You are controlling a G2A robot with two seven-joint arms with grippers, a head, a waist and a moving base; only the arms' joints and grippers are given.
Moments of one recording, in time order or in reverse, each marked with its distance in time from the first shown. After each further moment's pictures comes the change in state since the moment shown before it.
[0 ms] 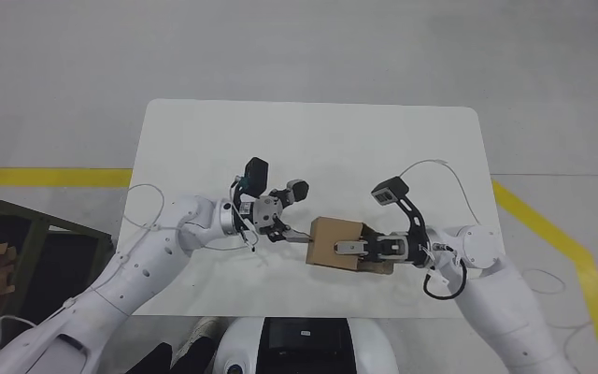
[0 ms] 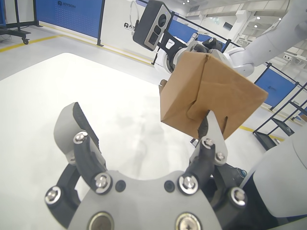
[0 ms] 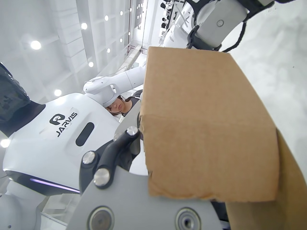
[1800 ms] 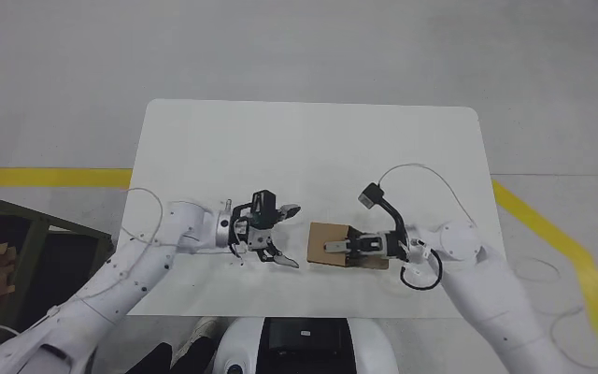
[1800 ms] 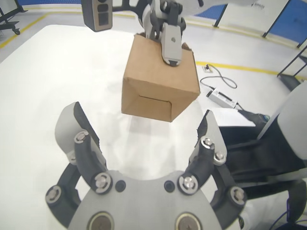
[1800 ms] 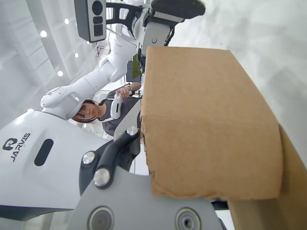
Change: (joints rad) left arm 0.047 0.069 -0.026 -0.059 0.531 0.021 0.120; right arm 0.101 -0.024 -0.108 0.184 -0.238 0.035 -0.050
